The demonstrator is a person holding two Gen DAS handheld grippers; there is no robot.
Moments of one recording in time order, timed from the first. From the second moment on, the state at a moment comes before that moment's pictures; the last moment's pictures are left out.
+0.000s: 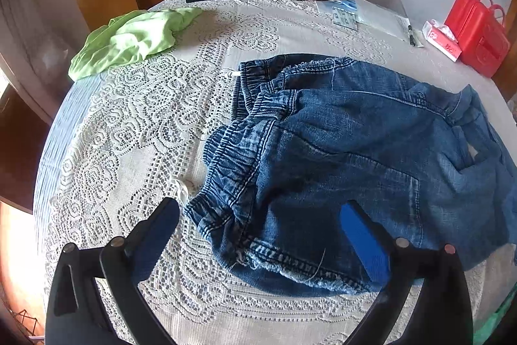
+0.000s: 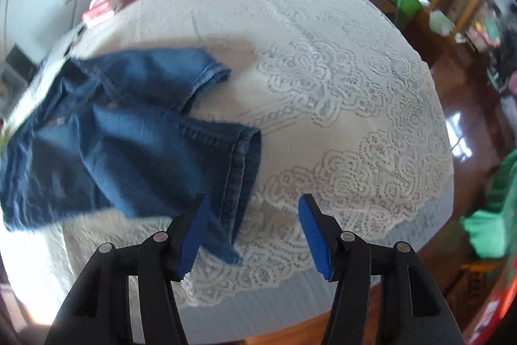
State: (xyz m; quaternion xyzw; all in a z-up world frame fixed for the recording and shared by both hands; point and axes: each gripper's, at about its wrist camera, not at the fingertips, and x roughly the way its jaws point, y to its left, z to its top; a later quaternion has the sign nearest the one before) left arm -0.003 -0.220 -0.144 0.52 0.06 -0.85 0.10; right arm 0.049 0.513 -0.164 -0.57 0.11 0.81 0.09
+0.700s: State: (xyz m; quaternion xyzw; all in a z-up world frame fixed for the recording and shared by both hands) left arm -0.016 -0.232 -0.130 0.52 0.06 -0.84 0.11; right arm -0.020 0.513 -0.185 -0.59 -0.01 0.79 0.17
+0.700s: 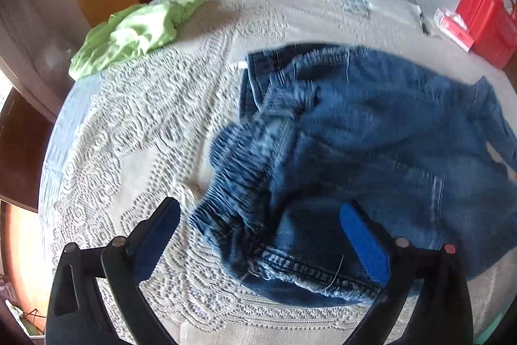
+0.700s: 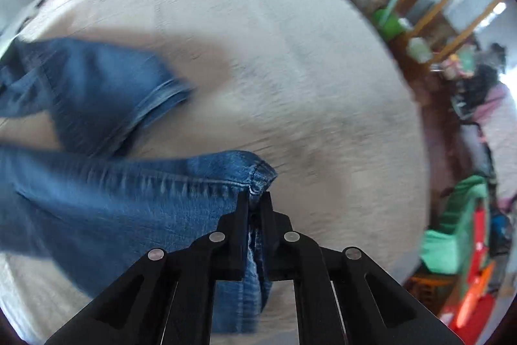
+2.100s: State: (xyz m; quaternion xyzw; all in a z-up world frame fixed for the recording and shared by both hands) left arm -0.169 -0.248 -0.103 0.47 0.08 -0.88 0.09; right arm -0.156 0.494 0.000 -0.45 0.05 0.89 0.03
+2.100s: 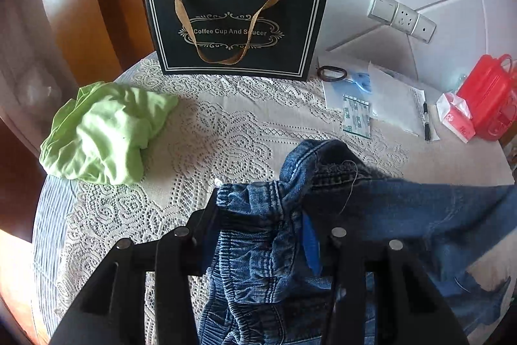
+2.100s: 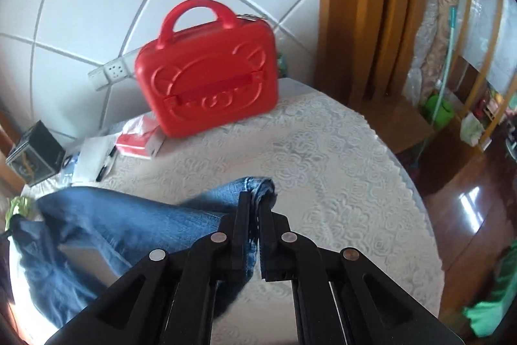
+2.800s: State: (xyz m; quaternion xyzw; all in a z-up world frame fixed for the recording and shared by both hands) left arm -0.204 -0.260 -0.158 0.56 0.05 -0.82 0.11; right arm -0.210 0.518 -0.146 -0.58 0.12 0.80 0.09
